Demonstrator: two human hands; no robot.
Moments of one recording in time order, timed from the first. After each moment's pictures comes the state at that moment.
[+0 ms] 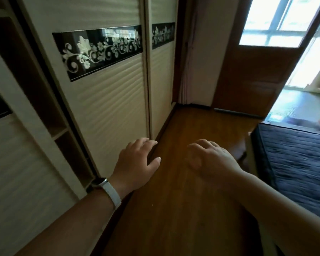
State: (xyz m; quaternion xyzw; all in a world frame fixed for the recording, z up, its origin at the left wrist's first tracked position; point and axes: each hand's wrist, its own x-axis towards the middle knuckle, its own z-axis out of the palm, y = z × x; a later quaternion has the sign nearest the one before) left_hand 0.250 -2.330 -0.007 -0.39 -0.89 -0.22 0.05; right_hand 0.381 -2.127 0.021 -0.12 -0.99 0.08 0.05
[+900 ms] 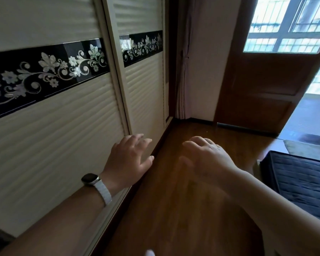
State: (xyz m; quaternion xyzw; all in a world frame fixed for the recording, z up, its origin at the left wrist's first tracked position) left_hand 0.018 -1.980 0.017 -0.40 -0.90 -0.12 0.13; right_hand 0.149 -1.769 0.032 -0.09 -0.99 0.09 0.11
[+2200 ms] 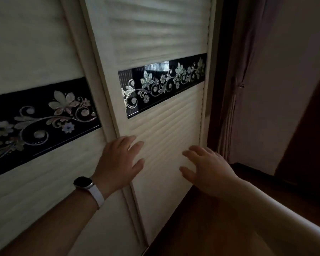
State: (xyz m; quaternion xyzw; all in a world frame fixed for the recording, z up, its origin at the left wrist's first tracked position) left_hand -0.463 -1.759 0.049 -0.27 -0.93 0.00 0.25; right_hand -0.381 -1.503 0.052 0.07 -0.99 0.11 0.09
